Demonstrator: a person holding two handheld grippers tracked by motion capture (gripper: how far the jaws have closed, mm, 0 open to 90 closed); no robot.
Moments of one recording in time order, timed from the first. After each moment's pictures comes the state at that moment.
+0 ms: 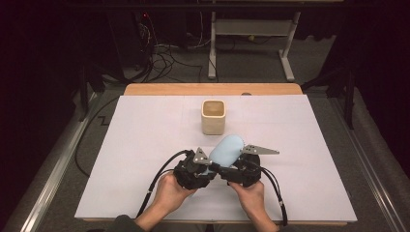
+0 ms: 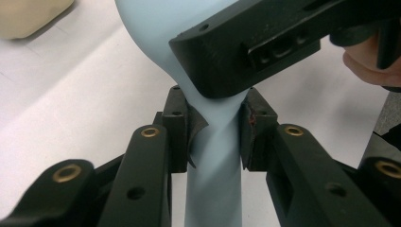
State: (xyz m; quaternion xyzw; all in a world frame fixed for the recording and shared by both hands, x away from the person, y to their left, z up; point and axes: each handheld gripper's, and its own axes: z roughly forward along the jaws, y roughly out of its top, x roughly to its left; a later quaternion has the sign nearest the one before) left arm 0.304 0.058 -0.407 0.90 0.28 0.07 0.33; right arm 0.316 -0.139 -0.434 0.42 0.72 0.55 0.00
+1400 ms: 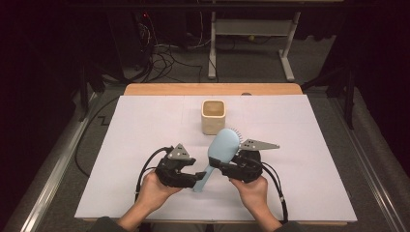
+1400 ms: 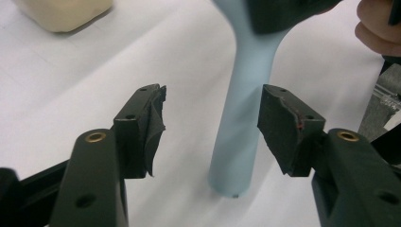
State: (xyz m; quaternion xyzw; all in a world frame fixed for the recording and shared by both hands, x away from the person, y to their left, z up) left arm 0.305 0.109 -0.402 0.87 0.31 0.06 0.38; right arm 0.316 -0.137 -0.409 0.39 0.75 0.54 0.03
